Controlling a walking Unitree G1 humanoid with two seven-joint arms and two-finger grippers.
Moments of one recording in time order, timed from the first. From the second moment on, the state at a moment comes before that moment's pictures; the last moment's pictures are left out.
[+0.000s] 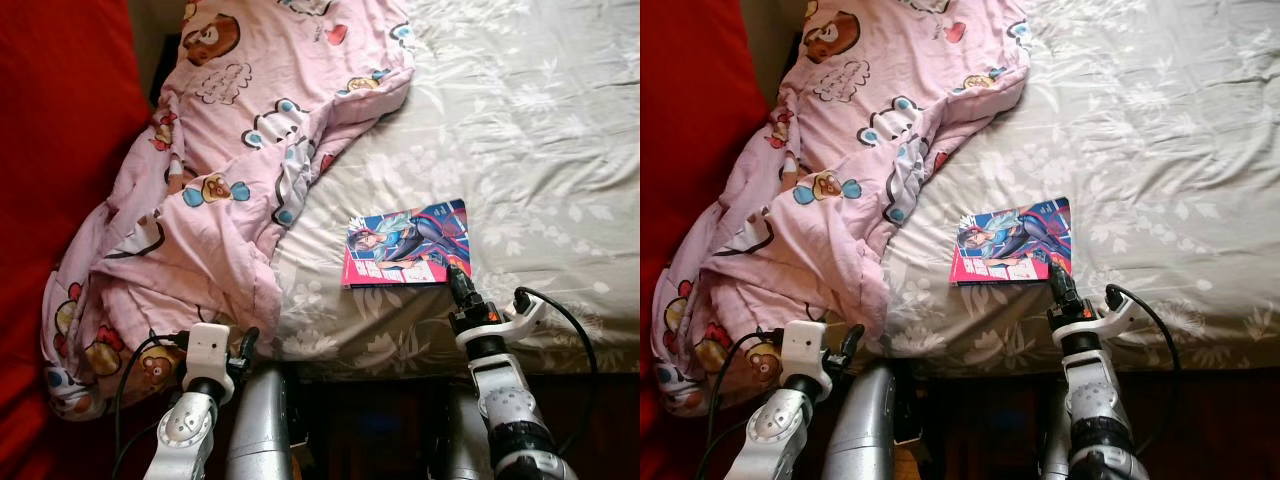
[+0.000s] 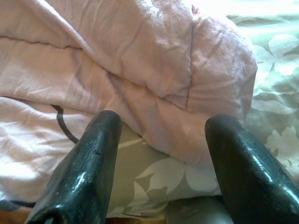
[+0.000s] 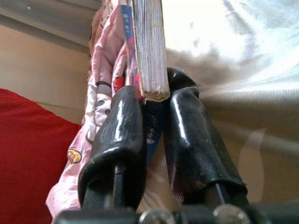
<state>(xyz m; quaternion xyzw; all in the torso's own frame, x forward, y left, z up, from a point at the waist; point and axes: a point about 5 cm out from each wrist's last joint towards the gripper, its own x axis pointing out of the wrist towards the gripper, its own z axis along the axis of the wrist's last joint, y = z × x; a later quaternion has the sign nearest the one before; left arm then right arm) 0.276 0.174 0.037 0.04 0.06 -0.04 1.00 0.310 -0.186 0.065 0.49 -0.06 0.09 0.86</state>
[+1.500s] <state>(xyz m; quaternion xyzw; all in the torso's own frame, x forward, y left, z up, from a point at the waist) 0.249 0.191 -0.022 0.01 0.19 0.03 0.98 0.294 -0.210 0.096 0.10 -0.06 -0.04 0.99</state>
